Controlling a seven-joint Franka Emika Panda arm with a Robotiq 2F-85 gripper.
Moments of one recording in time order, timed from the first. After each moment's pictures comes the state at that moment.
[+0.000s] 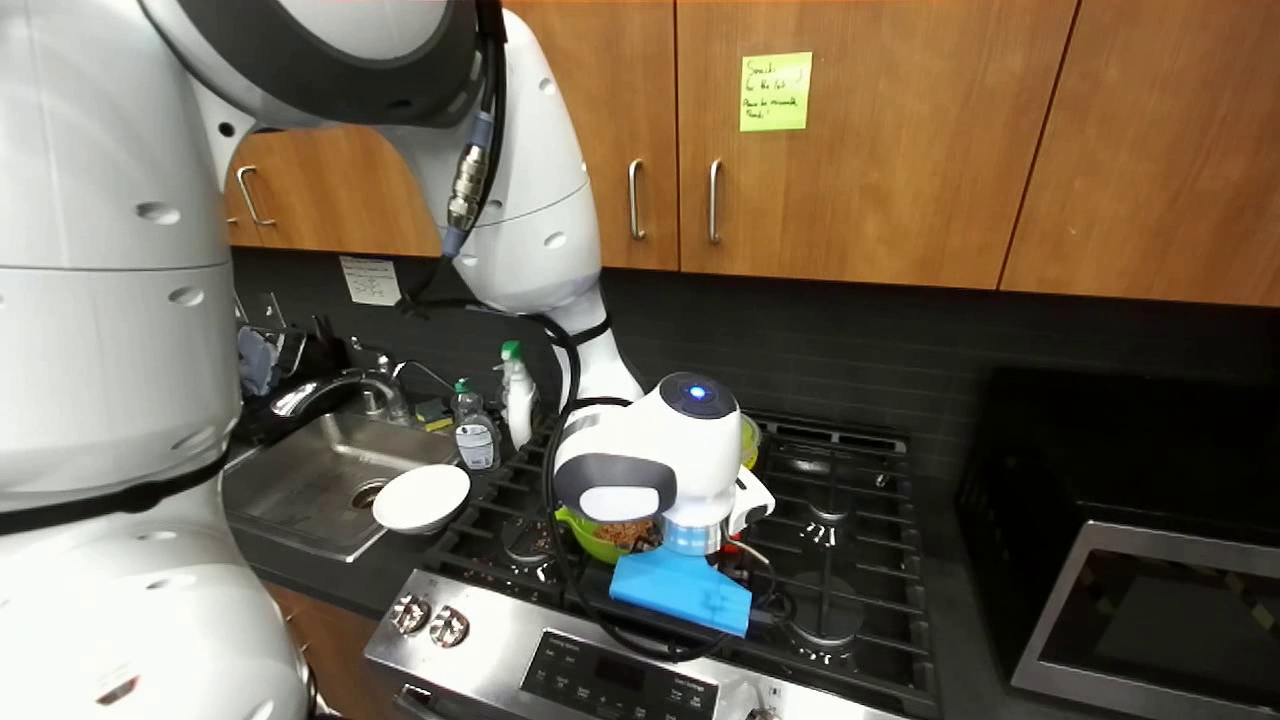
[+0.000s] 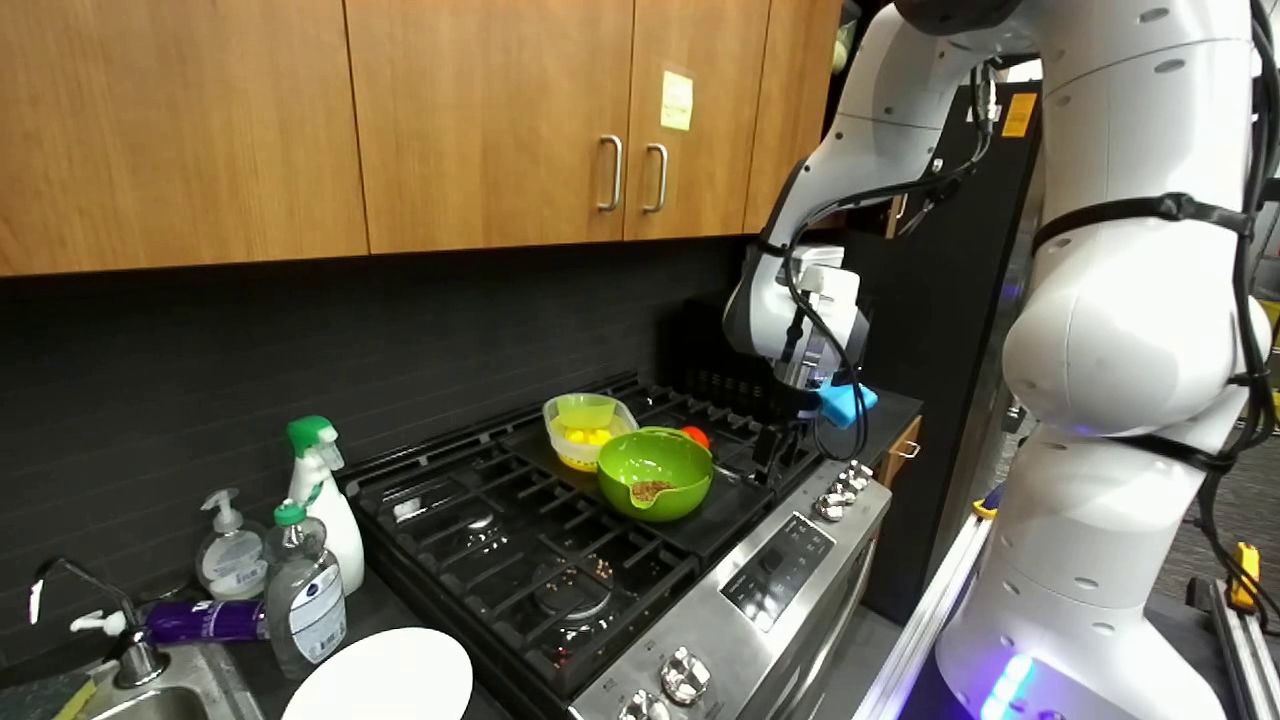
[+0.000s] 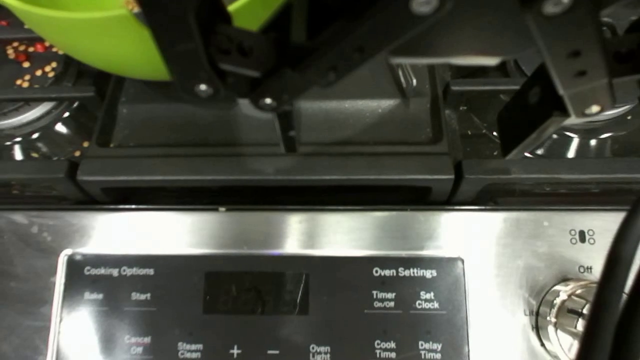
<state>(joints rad) -0.31 0.28 -0.11 -2.65 0.73 2.96 -1.17</state>
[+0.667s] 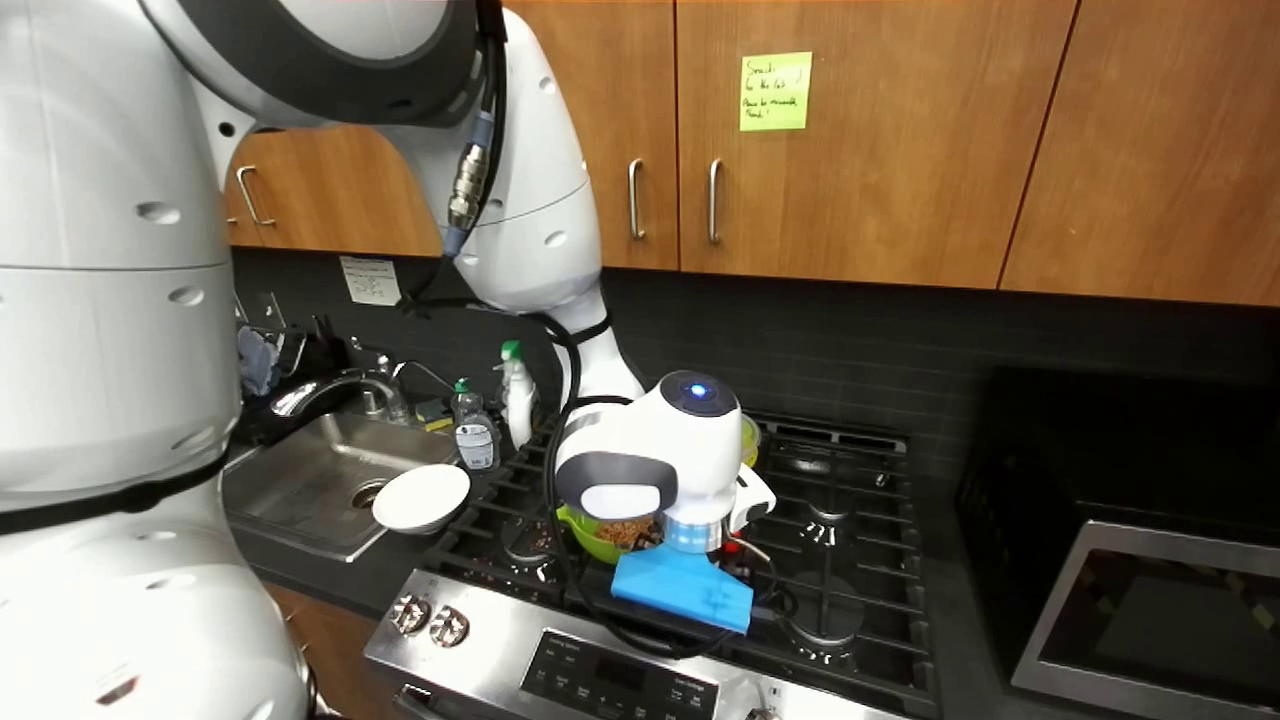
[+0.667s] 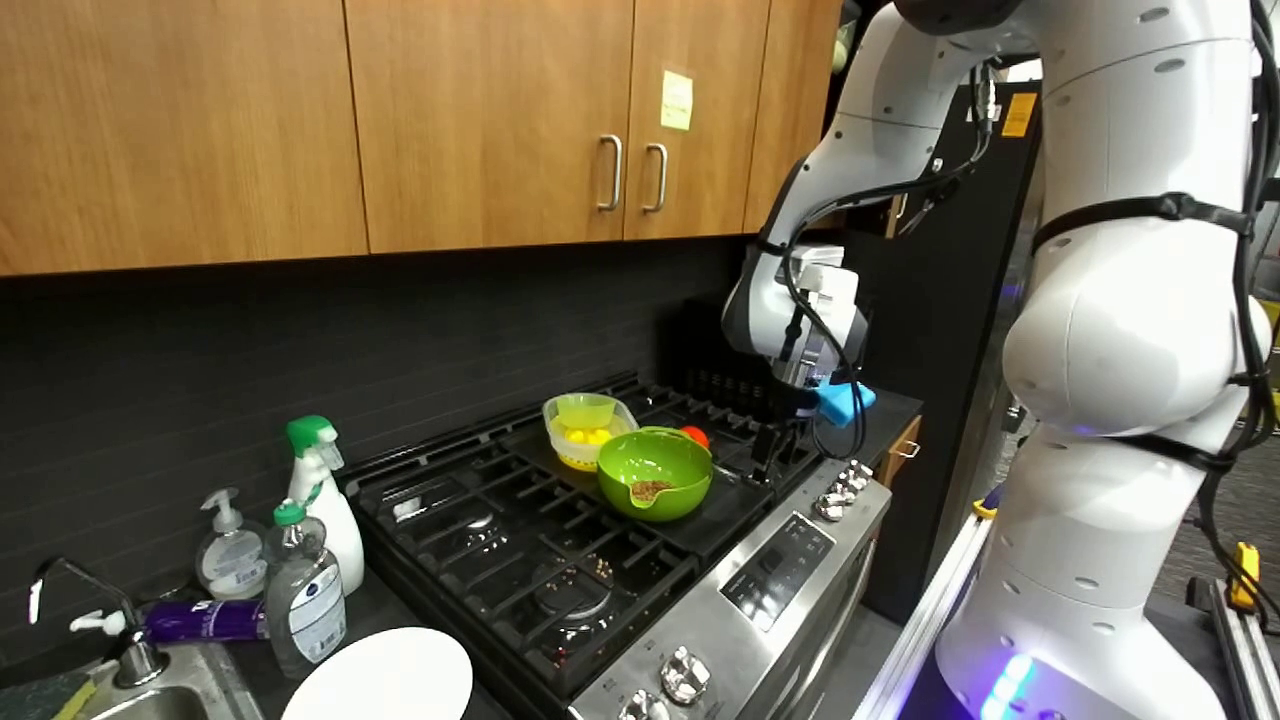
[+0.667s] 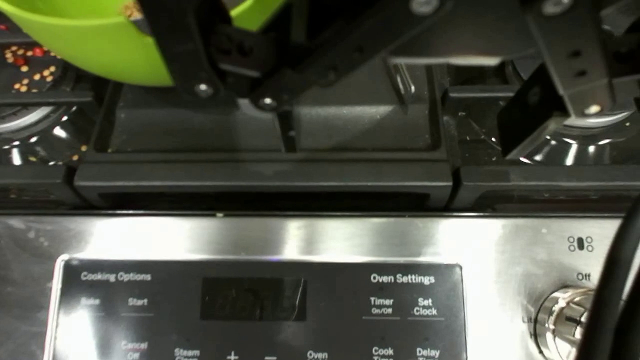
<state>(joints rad) -0.31 0.28 -0.11 -2.65 0.73 2.96 -1.17</state>
